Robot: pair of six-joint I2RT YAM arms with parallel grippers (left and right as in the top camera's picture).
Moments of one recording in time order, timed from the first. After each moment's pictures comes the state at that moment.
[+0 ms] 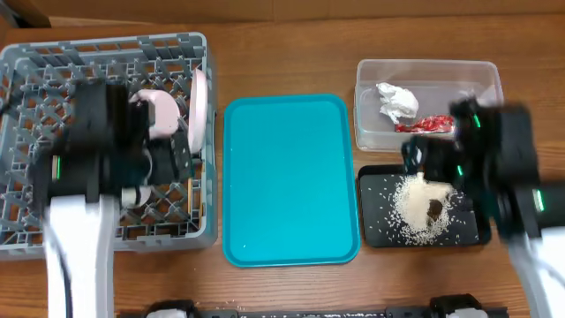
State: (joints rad) left arm 0.05 1.24 1.47 -1.34 0.04 -0.15; right arm 0.10 1.05 1.18 -1.03 -0.10 0.26
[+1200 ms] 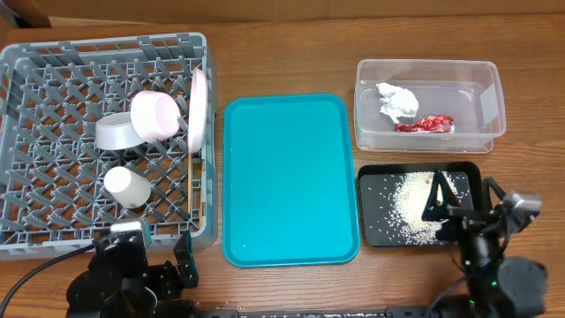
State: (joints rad) left arm 0.05 0.36 0.97 -1.24 0.04 -0.13; right arm 0.11 0.11 0.38 -0.32 0.07 0.35
